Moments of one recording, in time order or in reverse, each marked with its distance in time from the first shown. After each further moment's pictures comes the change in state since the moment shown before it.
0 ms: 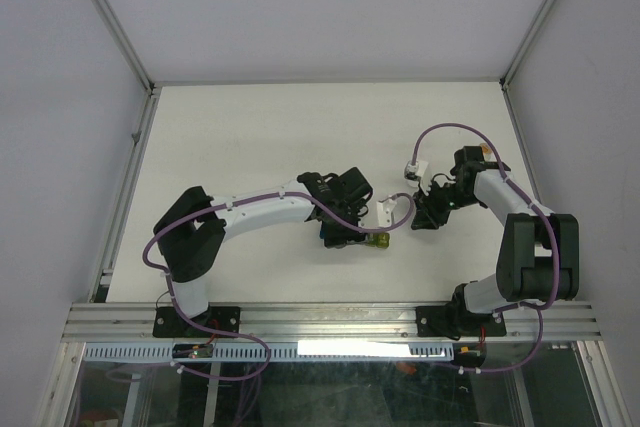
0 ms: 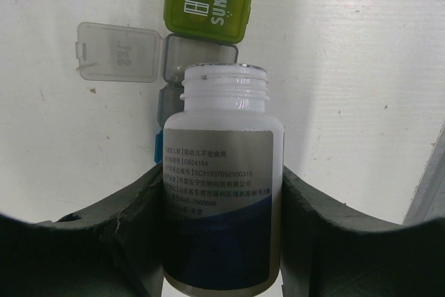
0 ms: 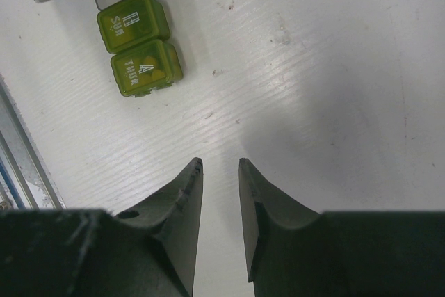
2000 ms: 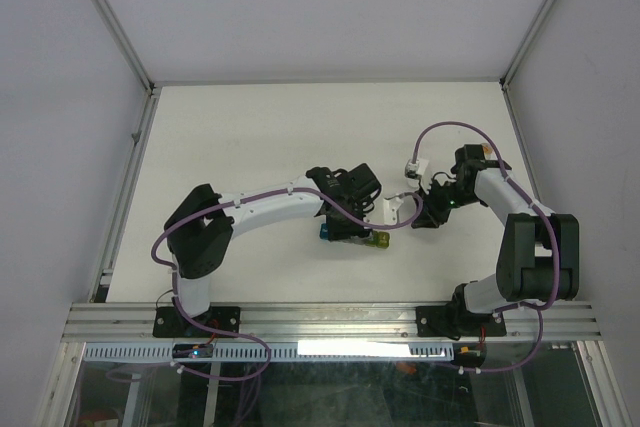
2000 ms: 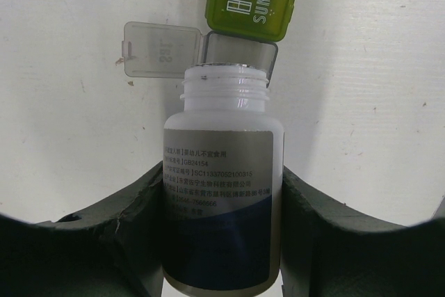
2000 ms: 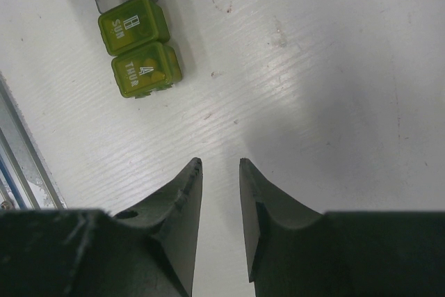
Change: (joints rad) left arm -0.006 0.058 0.114 -0.088 -0.082 0.037; right arm -0.002 0.000 0.015 -0.012 -0.002 0.000
